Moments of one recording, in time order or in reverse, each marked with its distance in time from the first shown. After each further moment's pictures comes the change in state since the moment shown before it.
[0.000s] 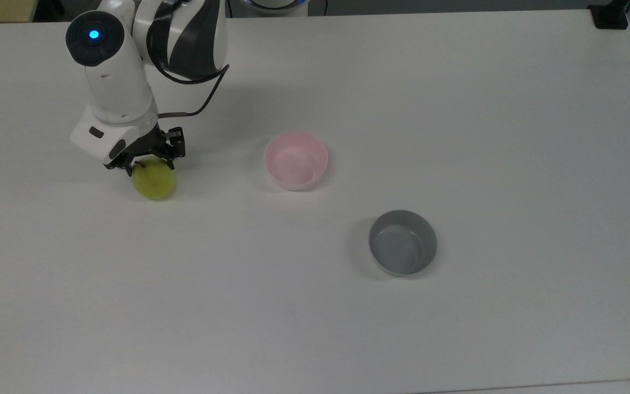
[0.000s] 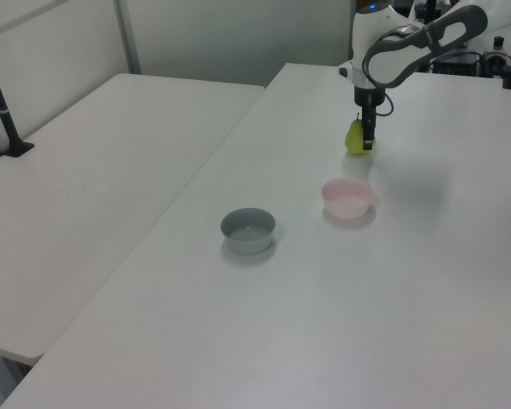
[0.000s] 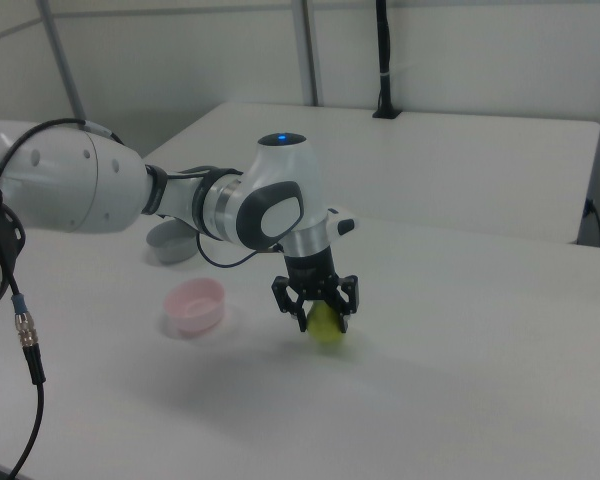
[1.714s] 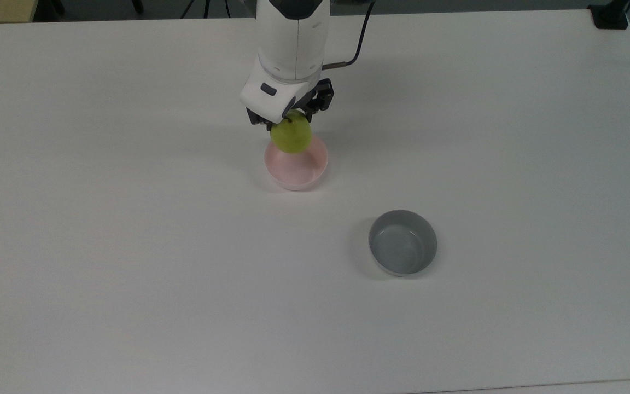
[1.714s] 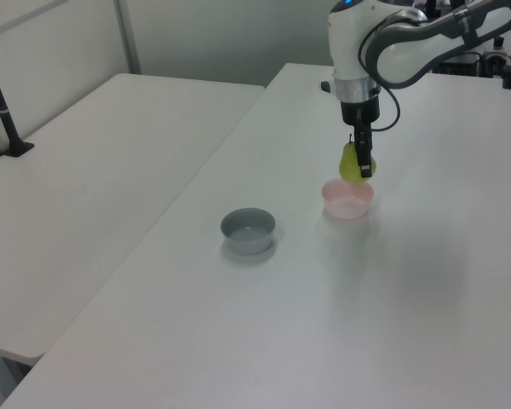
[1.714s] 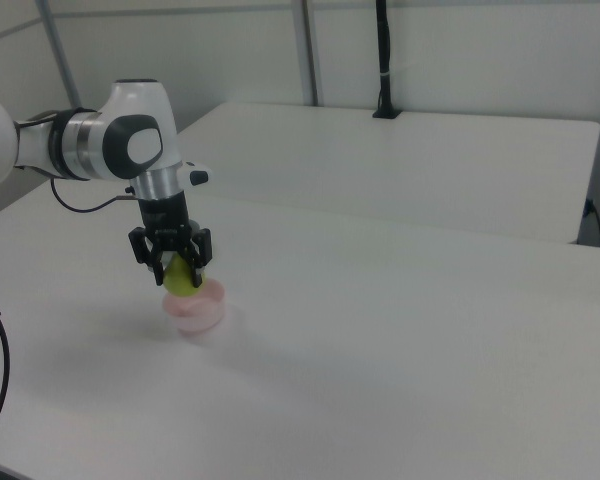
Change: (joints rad) arm 0.365 -0.199 0.027 -0.071 0.032 -0.288 0.359
